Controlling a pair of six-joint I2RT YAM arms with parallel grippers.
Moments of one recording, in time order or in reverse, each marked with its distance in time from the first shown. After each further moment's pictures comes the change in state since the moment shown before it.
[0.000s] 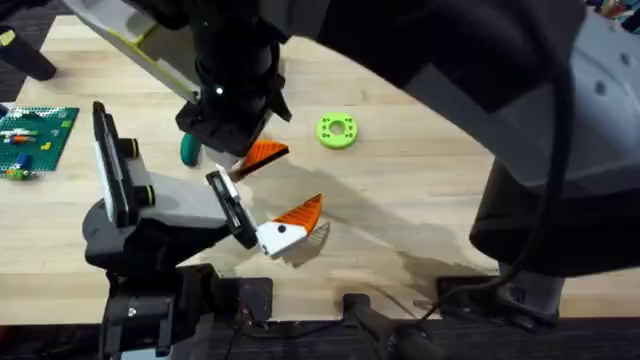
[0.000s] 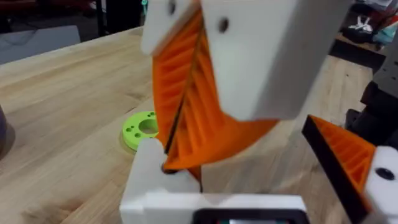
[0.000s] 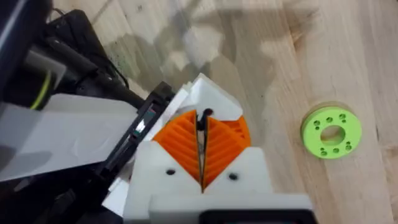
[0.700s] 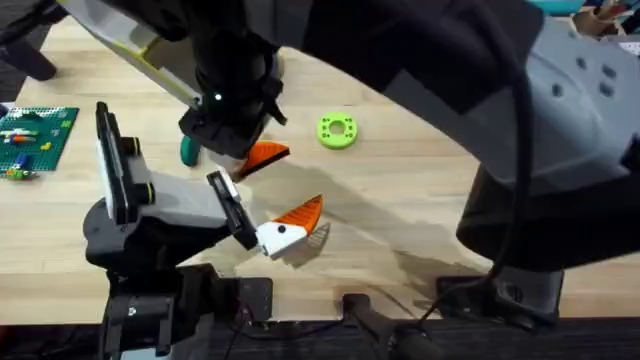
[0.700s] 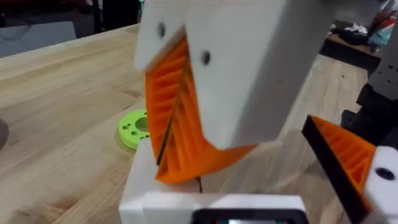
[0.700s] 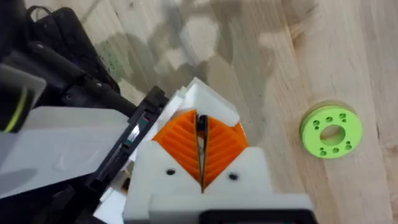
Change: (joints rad) left arm 0.000 0.004 0.000 -0.001 0.005 -0.017; right arm 0.000 0.036 0.008 -0.006 0.017 -0.001
